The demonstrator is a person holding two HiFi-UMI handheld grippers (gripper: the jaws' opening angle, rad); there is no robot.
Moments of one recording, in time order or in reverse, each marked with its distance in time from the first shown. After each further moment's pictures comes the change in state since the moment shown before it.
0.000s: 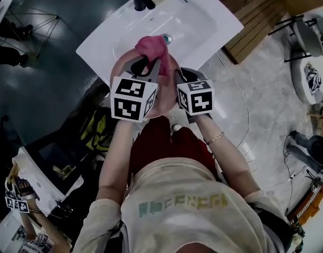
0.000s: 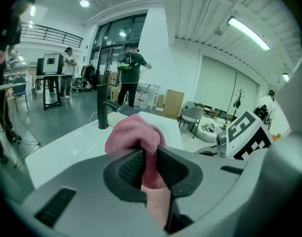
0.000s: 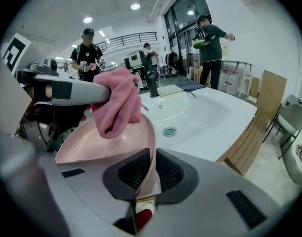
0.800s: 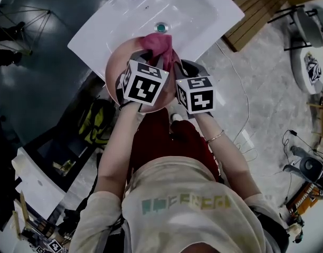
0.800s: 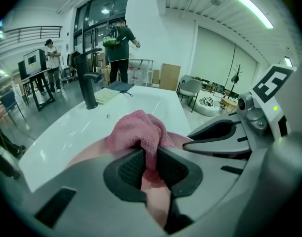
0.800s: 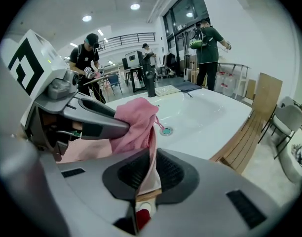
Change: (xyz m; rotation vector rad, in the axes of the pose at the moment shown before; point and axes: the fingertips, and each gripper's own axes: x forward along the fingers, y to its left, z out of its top) left arm 0.053 -0.006 -0.060 0.101 0.289 -0.017; right arm -0.001 -0.006 -0.003 -0.001 -0.007 -0.044
